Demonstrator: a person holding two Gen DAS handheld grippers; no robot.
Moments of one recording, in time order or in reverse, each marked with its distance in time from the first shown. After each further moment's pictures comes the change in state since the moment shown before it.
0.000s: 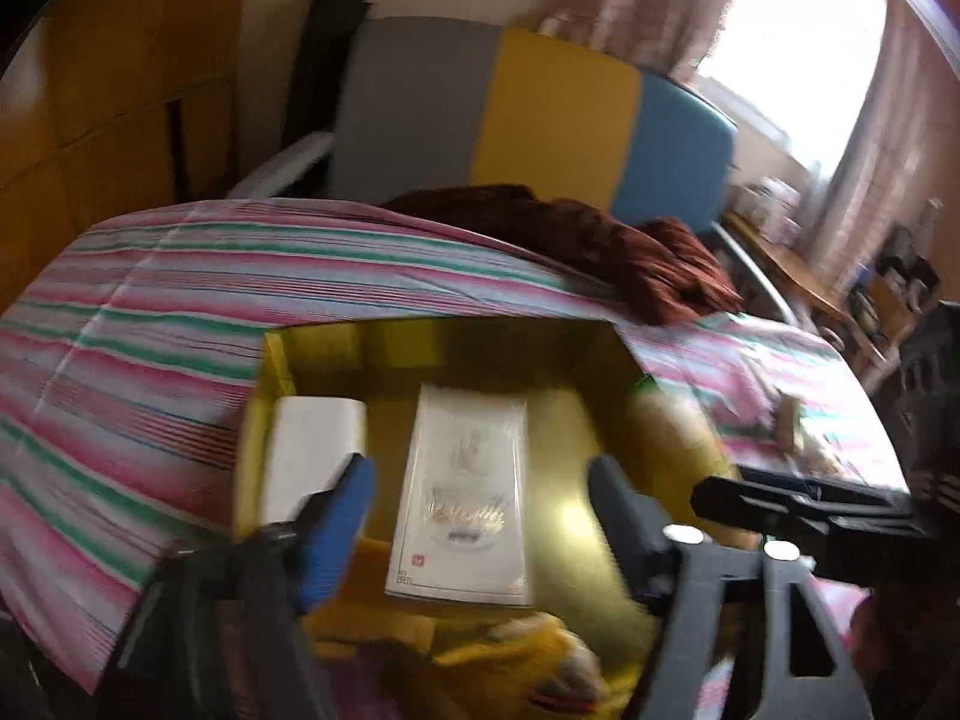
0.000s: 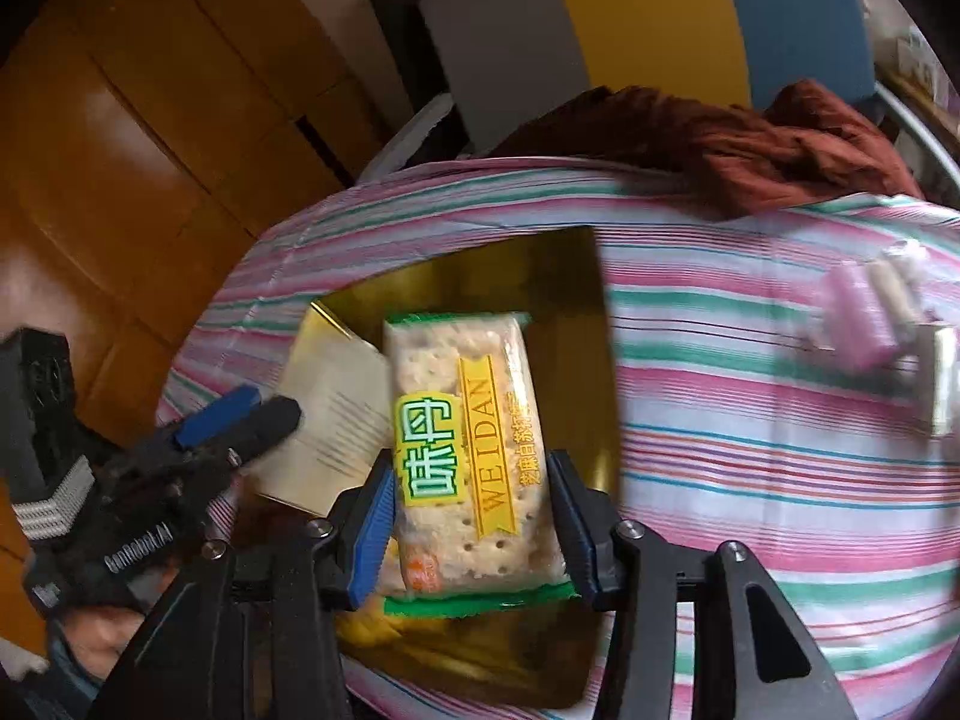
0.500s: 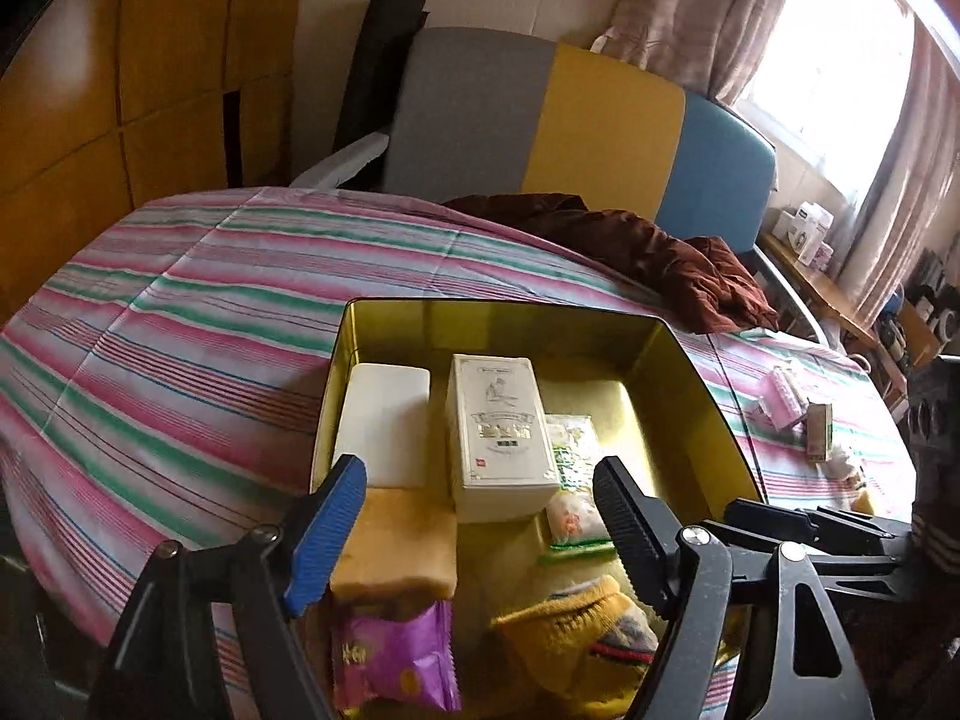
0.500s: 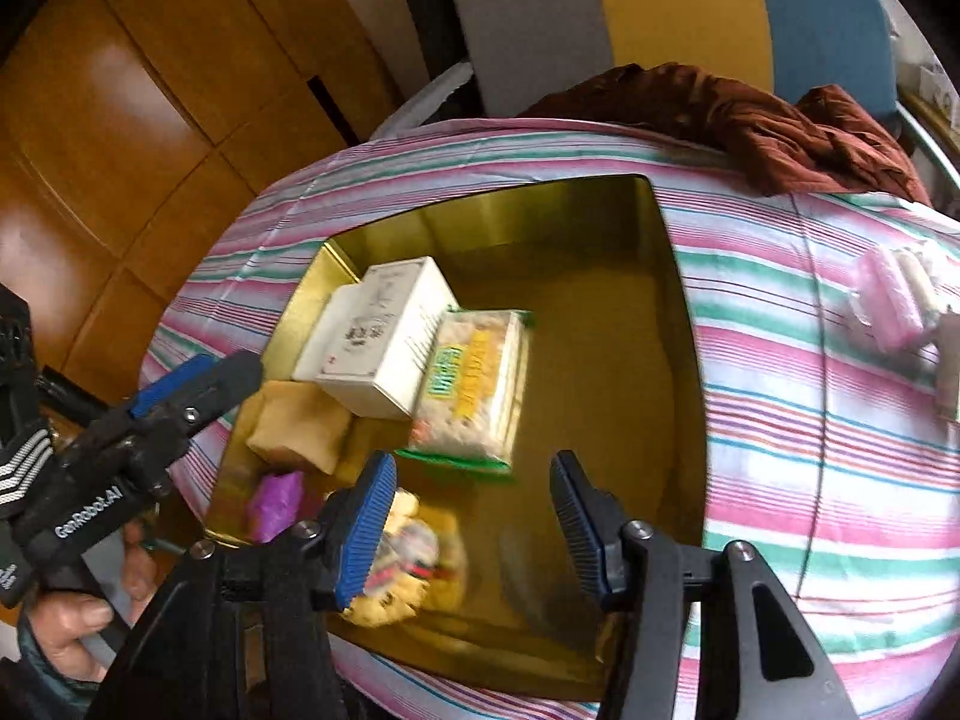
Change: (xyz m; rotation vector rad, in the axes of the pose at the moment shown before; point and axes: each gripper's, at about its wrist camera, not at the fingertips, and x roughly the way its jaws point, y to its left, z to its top) left arm -0.023 0.014 -0.032 -0.036 -0.034 0.070; right arm 0.008 0.015 -0.043 -0.075 0.039 -0.102
